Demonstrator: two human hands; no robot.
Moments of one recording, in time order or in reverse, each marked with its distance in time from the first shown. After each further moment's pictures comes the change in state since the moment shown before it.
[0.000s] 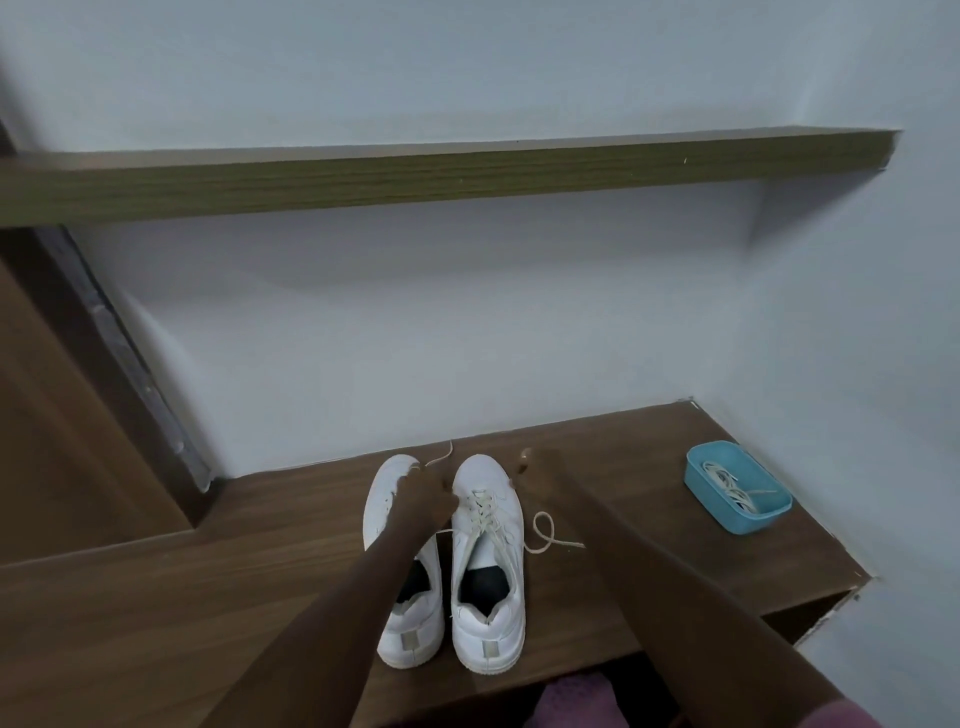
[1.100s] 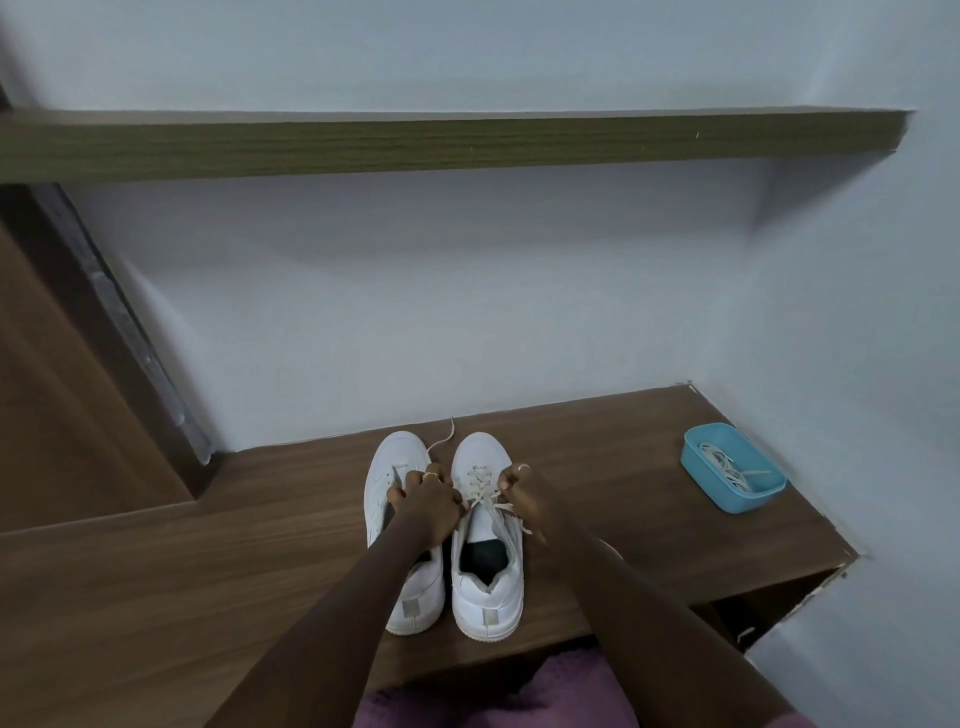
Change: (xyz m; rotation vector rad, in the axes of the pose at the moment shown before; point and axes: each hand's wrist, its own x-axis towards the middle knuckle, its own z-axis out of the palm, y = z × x) left_hand -0.026 -0.016 0.019 0.314 -0.196 0.080; right_hand 0.004 0.040 0.067 0.328 0.151 0.084
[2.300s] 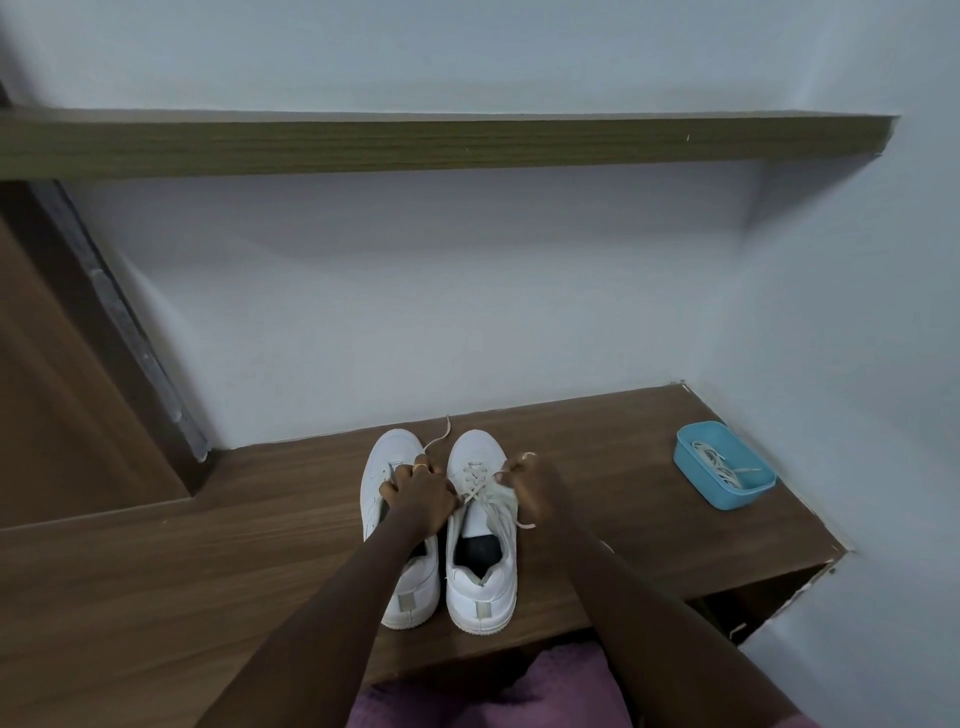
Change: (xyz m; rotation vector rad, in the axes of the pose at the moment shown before) left_hand 0.011 -0.001 0.005 -0.127 0.086 -0.077; right_hand -0.008 0.001 -0.015 -0.311 0.168 -0.091
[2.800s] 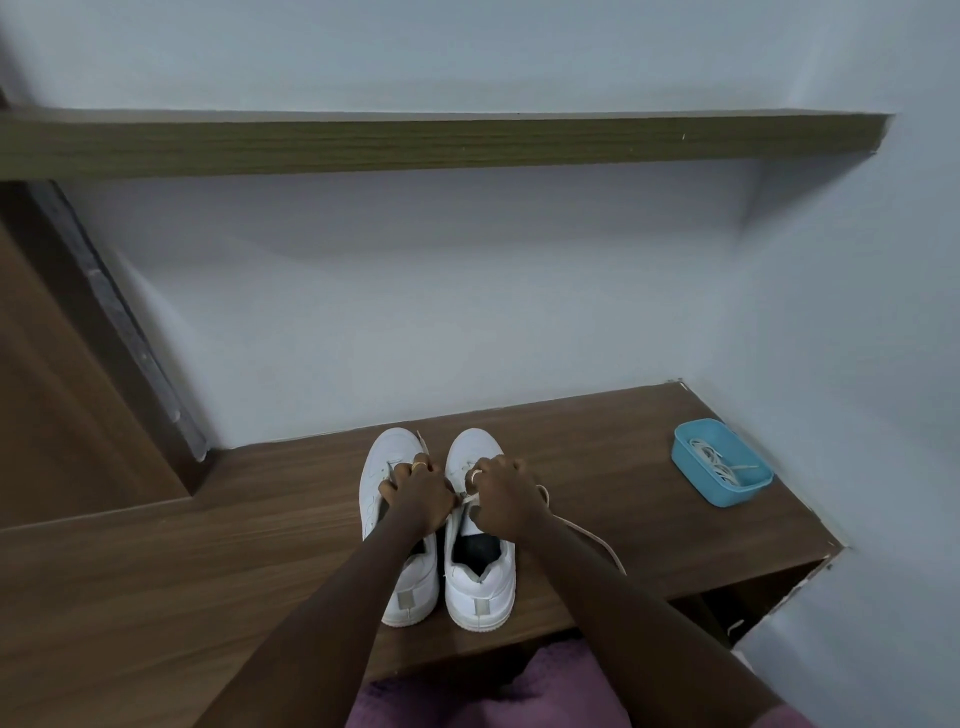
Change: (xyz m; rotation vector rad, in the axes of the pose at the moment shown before) left_hand 0.006 -0.002 0.004 0.031 -0.002 -0.004; right_hand -0.014 -0.019 0.016 -0.722 -0.040 -0.519
